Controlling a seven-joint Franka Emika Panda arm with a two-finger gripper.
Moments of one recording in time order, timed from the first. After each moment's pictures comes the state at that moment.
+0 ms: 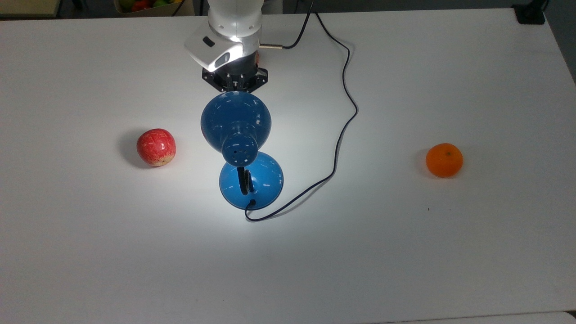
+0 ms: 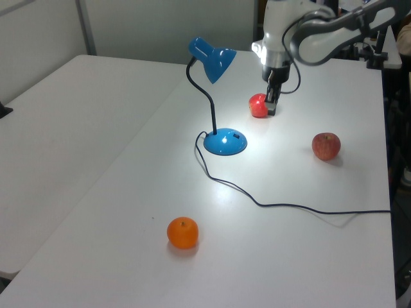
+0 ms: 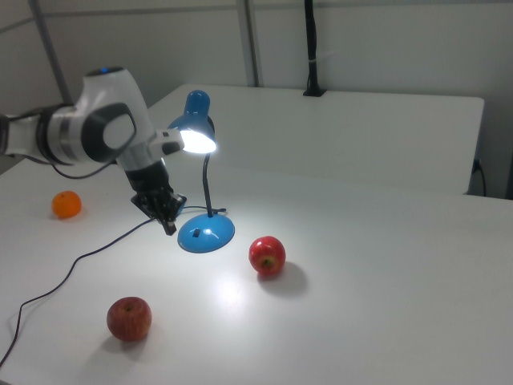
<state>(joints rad) 0.07 0.12 0.02 -1.94 -0.14 2.10 0.07</state>
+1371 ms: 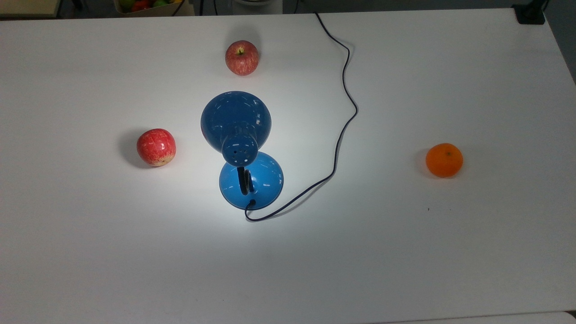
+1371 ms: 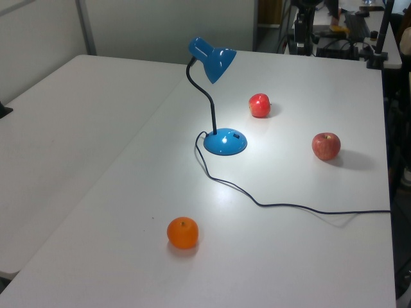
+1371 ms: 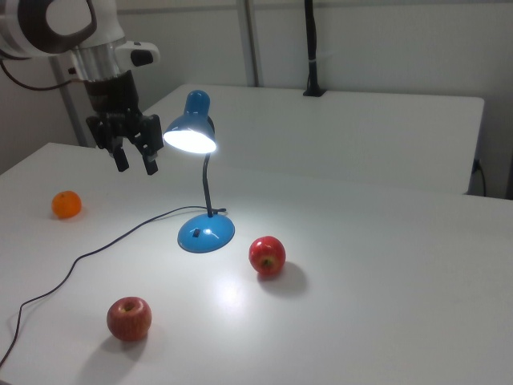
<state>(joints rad) 0.03 -0.02 0.01 -1.62 -0.09 1.56 -0.02</state>
